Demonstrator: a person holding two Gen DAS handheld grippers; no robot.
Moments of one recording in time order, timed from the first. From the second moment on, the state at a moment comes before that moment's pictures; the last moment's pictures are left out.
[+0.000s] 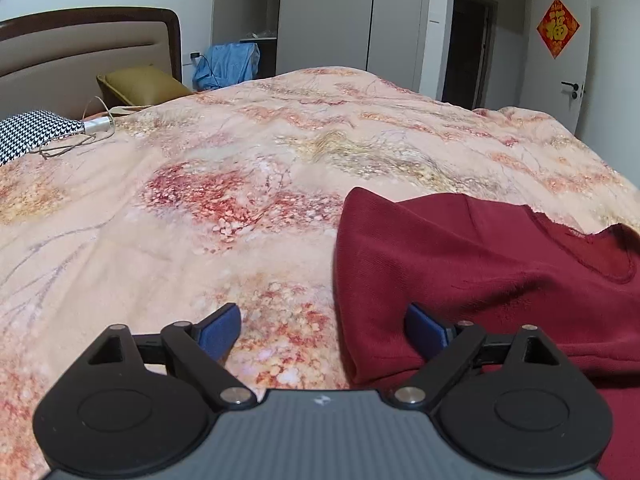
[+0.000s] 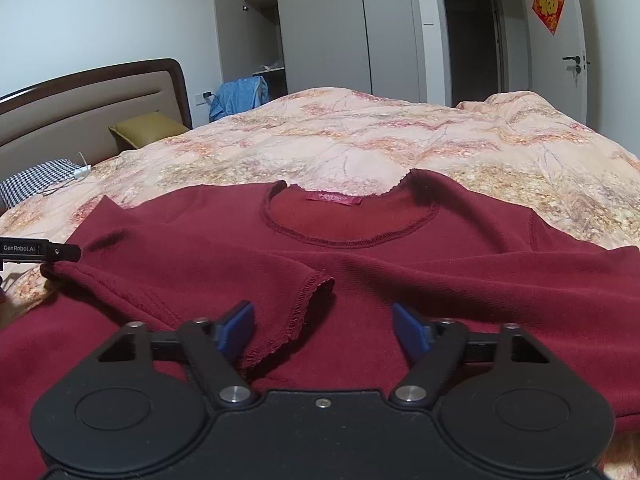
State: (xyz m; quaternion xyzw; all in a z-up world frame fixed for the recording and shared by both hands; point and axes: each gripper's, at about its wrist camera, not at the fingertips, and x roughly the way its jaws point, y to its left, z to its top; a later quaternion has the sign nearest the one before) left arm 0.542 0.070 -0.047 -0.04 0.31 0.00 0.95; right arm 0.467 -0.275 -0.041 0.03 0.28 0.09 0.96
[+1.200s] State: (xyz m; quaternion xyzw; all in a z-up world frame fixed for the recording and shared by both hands) left arm 0.288 0.089 -0.037 -0.14 0.39 -0.10 0.91; right arm 0.128 -0.283 -0.034 0.11 0.32 0.01 0.94
